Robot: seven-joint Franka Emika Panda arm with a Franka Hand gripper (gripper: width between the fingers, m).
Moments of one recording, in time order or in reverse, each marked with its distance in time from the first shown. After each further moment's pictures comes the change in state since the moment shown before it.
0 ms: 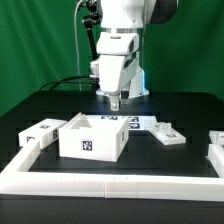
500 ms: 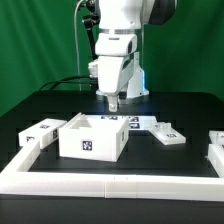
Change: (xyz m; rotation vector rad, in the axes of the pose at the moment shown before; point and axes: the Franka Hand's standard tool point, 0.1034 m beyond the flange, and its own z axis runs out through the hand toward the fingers) arm -0.012 -0.008 0.015 0.009 0.004 -0.025
